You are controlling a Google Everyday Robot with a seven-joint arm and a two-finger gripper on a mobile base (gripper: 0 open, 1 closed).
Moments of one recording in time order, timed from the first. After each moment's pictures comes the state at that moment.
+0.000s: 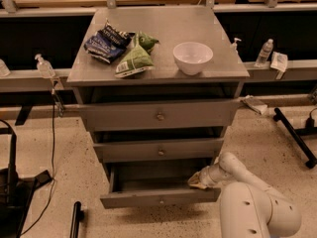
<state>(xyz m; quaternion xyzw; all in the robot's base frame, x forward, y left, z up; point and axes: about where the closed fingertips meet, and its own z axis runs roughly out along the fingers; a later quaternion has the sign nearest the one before) 0.640 -0.200 0.169 -0.64 0.70 0.22 0.23</state>
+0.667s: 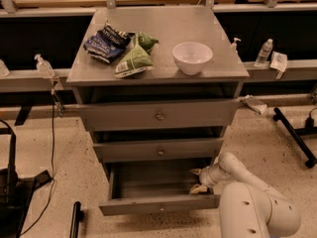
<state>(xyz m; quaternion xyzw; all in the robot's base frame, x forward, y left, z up) 0.640 -0.198 0.168 -0.64 0.70 0.22 0.23</state>
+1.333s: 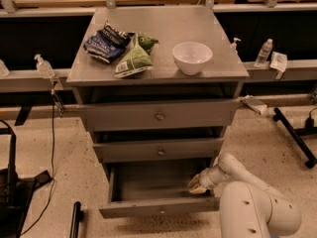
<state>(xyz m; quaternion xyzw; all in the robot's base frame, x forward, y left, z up) 0.628 -0.195 0.168 -0.64 0.70 0.23 0.21</state>
